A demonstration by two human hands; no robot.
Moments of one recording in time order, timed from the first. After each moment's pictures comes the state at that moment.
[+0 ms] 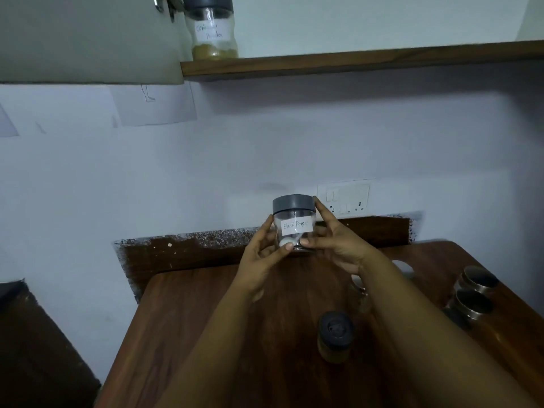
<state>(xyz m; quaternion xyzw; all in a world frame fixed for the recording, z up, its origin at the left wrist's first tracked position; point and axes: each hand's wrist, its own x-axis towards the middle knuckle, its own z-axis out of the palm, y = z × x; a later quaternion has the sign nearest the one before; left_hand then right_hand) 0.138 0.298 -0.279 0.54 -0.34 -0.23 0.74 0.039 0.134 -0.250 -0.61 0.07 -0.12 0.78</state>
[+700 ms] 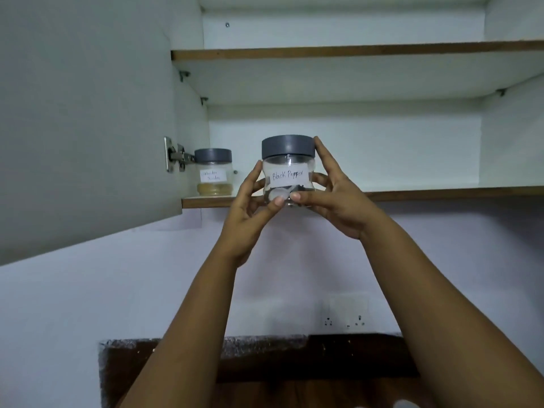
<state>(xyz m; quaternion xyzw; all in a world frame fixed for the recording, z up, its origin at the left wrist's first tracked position) 0.122 0.246 -0.015 0.48 -0.54 0.05 0.69 0.011 0.093 0.027 -0.73 -0.15 -0.30 0.60</state>
